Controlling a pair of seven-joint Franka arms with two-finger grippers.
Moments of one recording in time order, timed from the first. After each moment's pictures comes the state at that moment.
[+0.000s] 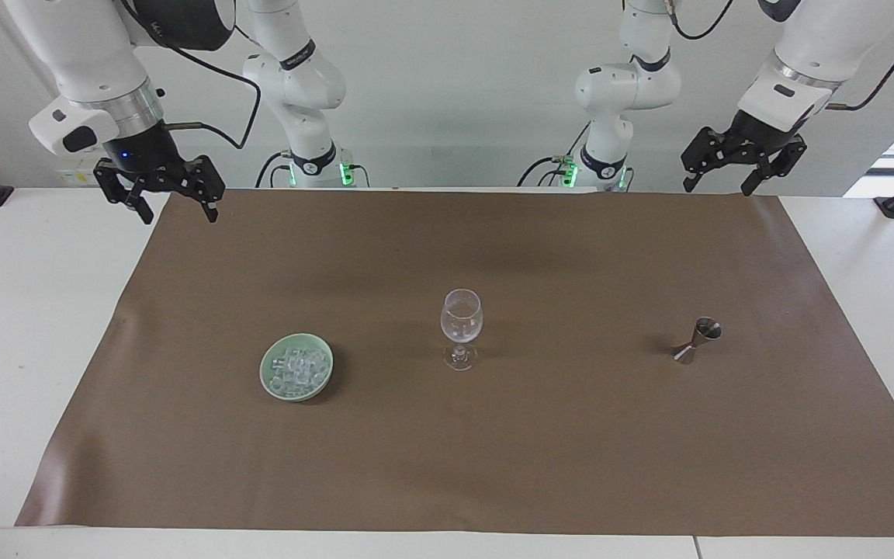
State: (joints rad) left arm 0.03 -0.07 -0.13 -1.55 -0.07 1.47 -0.03; right arm -0.28 0.02 0.23 -1.52 -0.02 1.61 -0.09
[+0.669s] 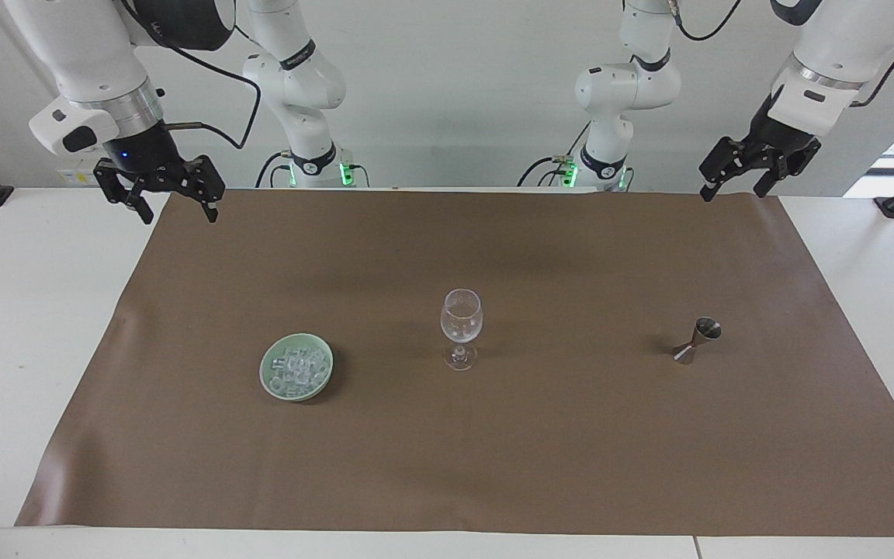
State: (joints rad) left arm 0.03 -0.07 -0.08 -1.57 -0.07 1.51 -0.20; right arm -0.28 0.02 0.23 -1.52 -0.02 1.61 -0.09
